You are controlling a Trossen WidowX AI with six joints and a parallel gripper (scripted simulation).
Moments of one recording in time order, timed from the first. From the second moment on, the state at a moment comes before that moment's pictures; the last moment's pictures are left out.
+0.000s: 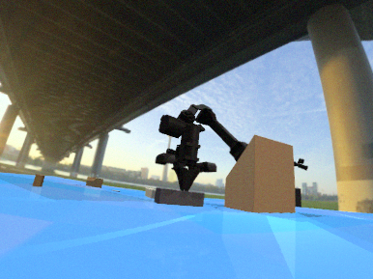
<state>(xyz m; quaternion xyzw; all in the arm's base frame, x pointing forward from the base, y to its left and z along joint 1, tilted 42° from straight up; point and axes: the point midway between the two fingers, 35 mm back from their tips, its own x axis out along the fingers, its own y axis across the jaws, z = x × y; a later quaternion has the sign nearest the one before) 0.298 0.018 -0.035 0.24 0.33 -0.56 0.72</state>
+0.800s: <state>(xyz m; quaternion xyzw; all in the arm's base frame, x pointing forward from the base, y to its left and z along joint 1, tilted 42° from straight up) 0.296 0.025 -0.027 0.23 0.33 -0.56 0.72</state>
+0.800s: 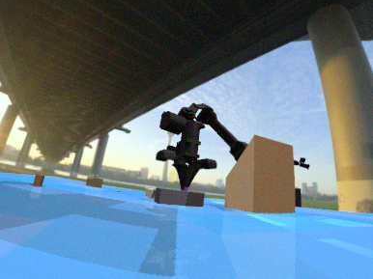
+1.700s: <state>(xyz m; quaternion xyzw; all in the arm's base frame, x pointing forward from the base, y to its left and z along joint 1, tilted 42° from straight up) 0.295 0.034 -0.017 0.23 0.33 -0.56 0.72</state>
